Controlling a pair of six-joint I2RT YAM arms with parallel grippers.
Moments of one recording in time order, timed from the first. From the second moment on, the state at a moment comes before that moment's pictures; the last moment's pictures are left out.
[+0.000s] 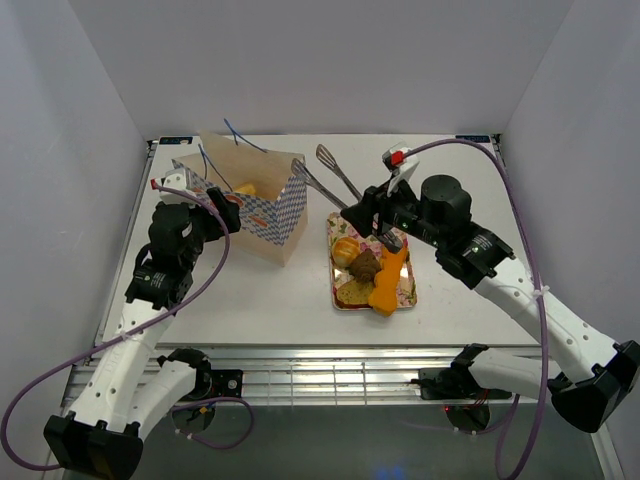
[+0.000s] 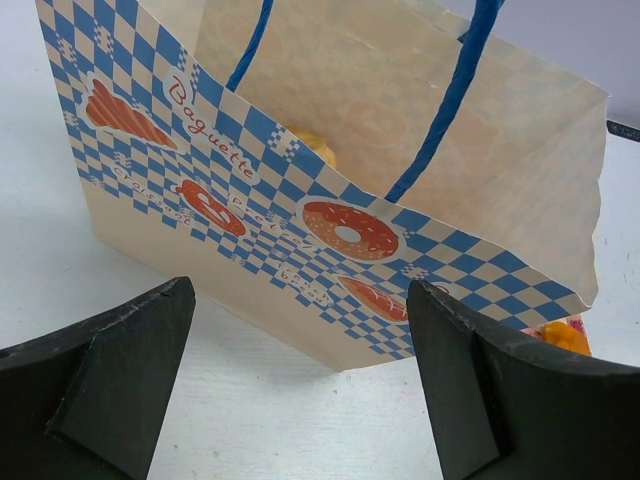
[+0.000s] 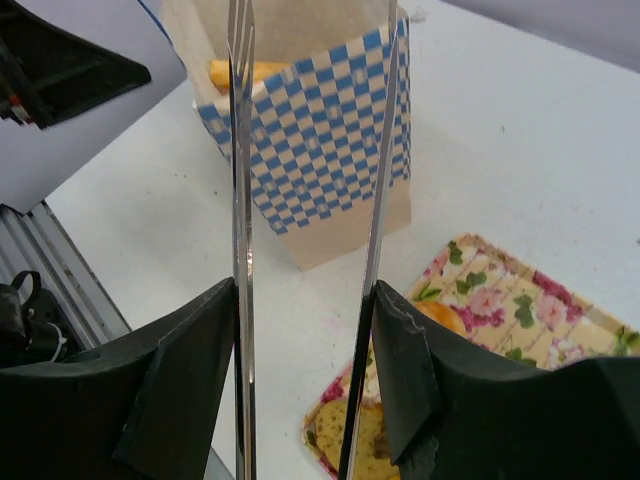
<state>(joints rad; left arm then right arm) -0.26 0.84 0.85 -0.27 -0.17 -0.37 0.72 1.09 1.15 -0.23 -0.17 0.18</state>
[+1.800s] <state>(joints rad) -0.26 0.86 0.85 -0.29 -0.10 -0.36 0.72 1.03 0.66 -0.36 0.01 0.31</state>
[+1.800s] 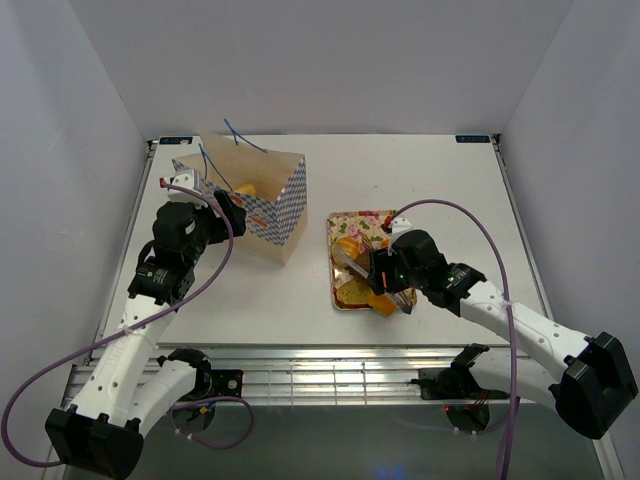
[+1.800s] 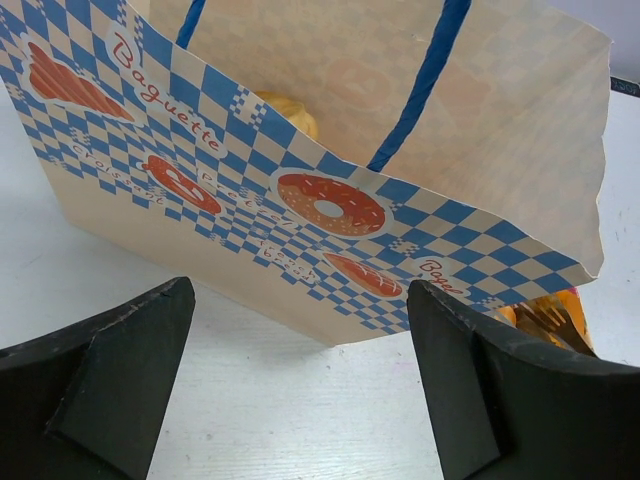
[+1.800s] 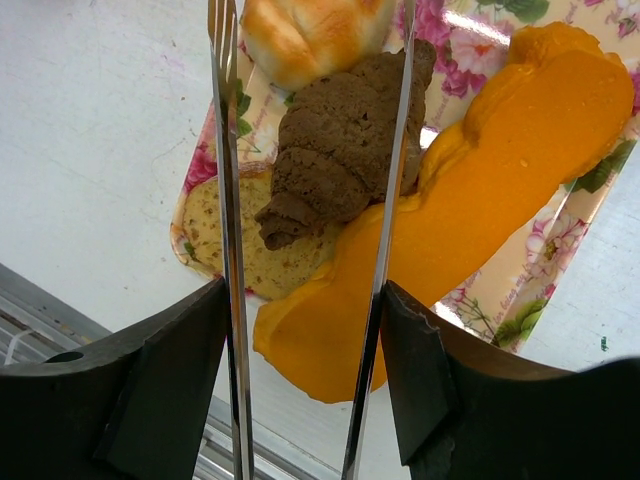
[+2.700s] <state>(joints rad) -0.26 0.86 0.85 -0.29 -0.09 -0.36 0.72 1.18 0.78 -0.36 0.03 0.28</state>
